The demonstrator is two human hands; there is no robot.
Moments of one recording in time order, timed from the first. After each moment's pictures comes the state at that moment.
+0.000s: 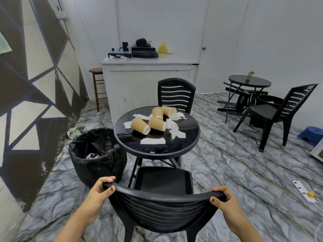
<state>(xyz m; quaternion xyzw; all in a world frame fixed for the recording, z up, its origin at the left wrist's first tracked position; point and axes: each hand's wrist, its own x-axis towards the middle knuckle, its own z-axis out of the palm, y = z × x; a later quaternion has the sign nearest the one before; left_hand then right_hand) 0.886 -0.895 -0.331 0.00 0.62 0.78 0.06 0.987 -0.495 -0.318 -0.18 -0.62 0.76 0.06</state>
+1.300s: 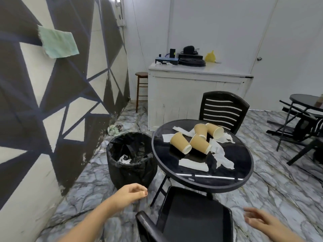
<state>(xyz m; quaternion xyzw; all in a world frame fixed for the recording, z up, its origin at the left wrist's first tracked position) 0.799 -0.935 -0.290 -0.04 0.80 0.56 0.21 0.844 -0.498 -0.264 -0.14 -0.83 0.51 -0.19</state>
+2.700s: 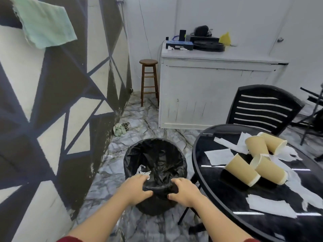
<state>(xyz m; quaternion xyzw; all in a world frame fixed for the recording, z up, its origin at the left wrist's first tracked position) 0.548 -1.148 -0.311 0.05 0.97 0.18 0.18 0.536 -0.941 -0.322 0.09 -0.95 0.17 -0.23</state>
